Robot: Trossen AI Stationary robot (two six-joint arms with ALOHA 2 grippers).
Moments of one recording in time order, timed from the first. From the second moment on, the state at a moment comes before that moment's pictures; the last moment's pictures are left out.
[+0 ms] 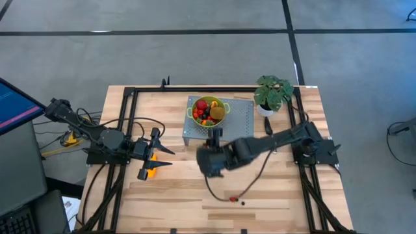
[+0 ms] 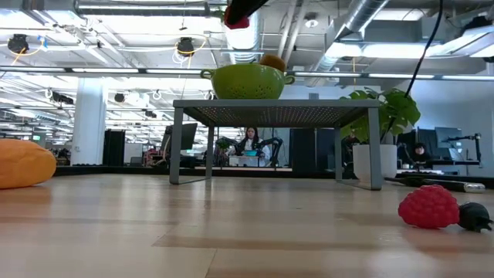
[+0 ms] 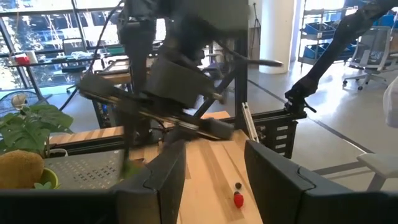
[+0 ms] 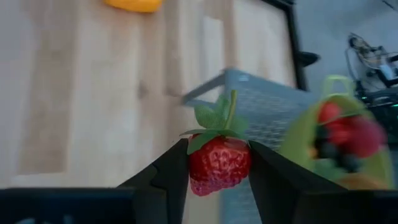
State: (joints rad) left arm -0.49 0.81 0.63 0.17 -0.32 0.07; right arm 0.33 2.01 2.00 -1.04 0.61 0.05
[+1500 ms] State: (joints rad) left arm -0.49 0.81 0.63 0.17 -0.32 0.07; right arm 0.03 2.00 2.15 -1.27 0.36 0.05
